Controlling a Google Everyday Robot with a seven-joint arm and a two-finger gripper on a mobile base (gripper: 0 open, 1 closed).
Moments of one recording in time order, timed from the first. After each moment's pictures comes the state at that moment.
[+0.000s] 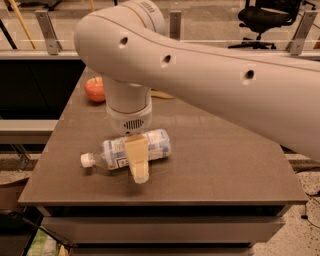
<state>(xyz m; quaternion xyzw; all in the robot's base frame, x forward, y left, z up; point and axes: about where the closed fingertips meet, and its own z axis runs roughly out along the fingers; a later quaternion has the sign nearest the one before) 0.467 0.059 0.845 -0.80 0.60 -0.03 0.06</state>
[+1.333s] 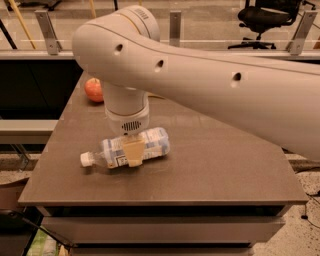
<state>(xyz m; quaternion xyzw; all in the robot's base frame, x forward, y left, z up) 0.475 0.063 0.833 -0.79 0.61 -0.03 0.05</state>
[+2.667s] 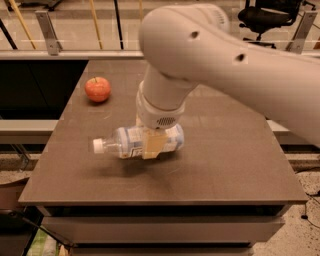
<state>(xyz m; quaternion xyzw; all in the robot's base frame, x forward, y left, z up) 0.478 0.034 0.858 -0.79 0.59 0.01 0.16</state>
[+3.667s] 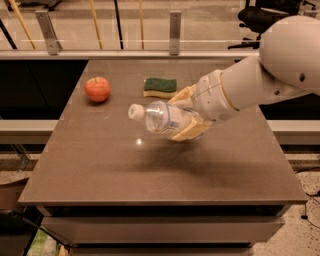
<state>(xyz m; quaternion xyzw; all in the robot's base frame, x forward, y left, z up) 0.505 -0.035 0.894 -0.72 0.57 0.10 0.38</state>
